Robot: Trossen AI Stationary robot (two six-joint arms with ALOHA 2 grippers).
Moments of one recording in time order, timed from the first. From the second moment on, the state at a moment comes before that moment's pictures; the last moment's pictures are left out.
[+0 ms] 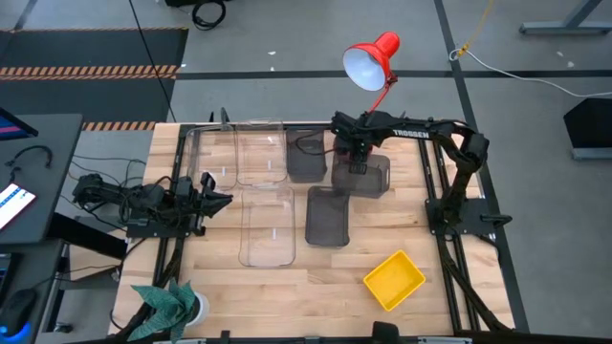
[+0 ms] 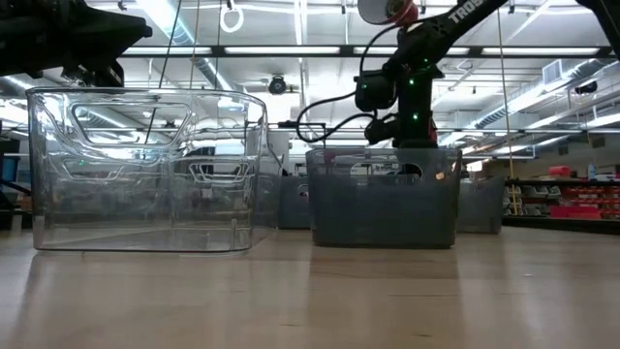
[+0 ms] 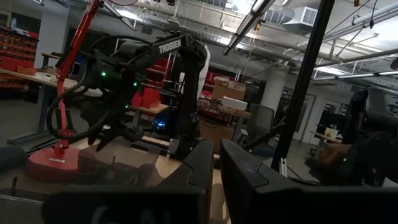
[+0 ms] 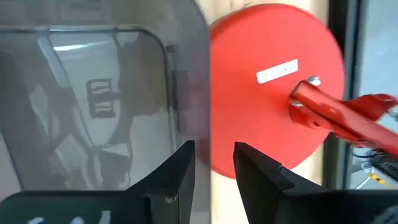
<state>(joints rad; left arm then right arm) -0.28 0.06 0.01 0.34 -0.35 -0.20 -0.53 1.78 1.31 -0.91 0.21 -0.35</state>
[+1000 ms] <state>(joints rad) -0.28 0.06 0.01 0.34 -0.35 -0.20 -0.45 1.78 1.42 -1.06 0.45 -0.28</state>
